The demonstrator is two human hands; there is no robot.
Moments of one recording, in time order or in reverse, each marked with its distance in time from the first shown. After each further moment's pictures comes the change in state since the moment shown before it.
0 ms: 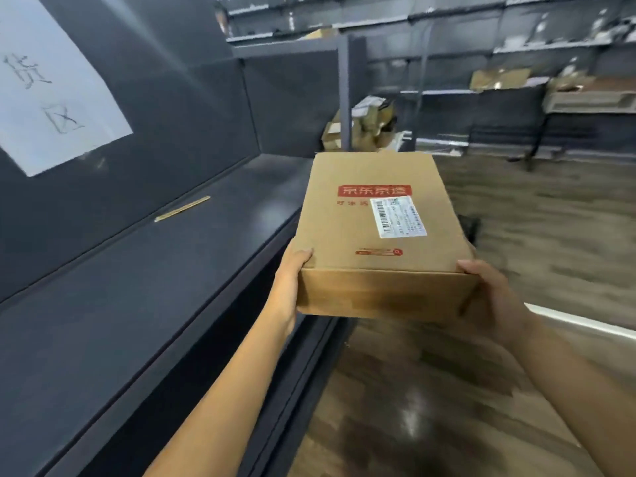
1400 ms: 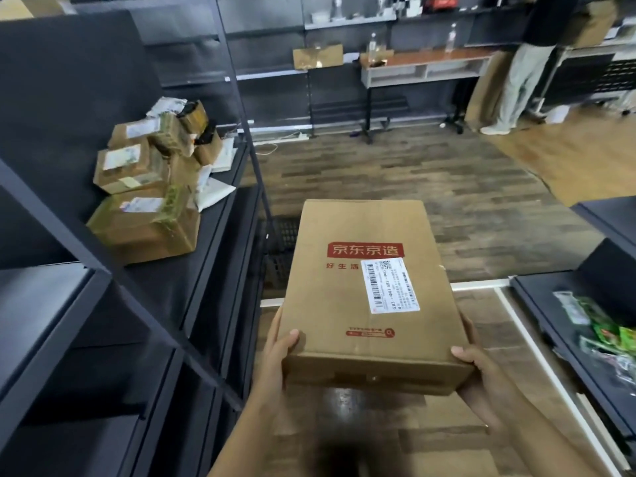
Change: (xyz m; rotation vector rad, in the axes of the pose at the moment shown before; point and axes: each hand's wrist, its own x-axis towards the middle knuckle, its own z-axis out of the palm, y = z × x) left_hand 0.317 -0.101 0.292 -0.089 -0.490 -0.275; right_hand 0.158 -0.084 -0.262 0.111 0.526 -0.182
